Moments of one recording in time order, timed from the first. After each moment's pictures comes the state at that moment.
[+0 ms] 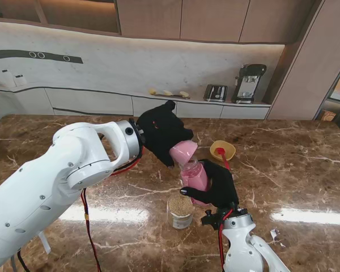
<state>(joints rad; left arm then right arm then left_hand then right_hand) 1.07 -1.03 -0.89 -2.00 1.14 -0.30 -0.47 -1.79 -1.22 1.18 -1.67 -0.49 -0.44 -0.58 0.64 -0.62 0.31 -0.15 0.68 0.05 0.92 0.45 1.10 0.09 0.65 0.75 0.99 0.20 0.84 0.95 0.29 0.27 1.21 0.76 0.42 -0.92 0.79 -0.28 0.81 0.11 0.81 0.39 1.21 0.07 0.36 0.64 1.15 0.09 0.63 0.56 0.78 0.18 1.32 0.36</state>
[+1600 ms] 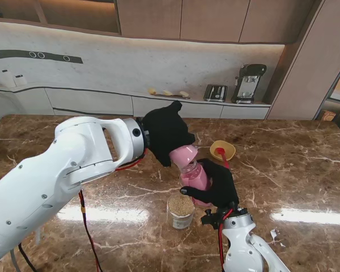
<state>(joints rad) 1.00 -1.02 -0.85 -2.03 1.22 -0.40 -0.55 -1.79 -1.23 1.18 -1.67 -0.49 -0.46 -0.58 0.62 -0.61 0.35 -0.20 0.65 0.01 0.91 0.57 1.08 0.05 0.64 0.80 0.95 0.20 0.82 0.95 0.27 0.27 1.21 0.76 0.42 -0.91 0.79 -0.29 0.82 0.11 0.81 0.39 1.21 0.07 0.36 0.64 1.15 0.09 0.63 0.56 0.78 0.18 1.32 0.36</state>
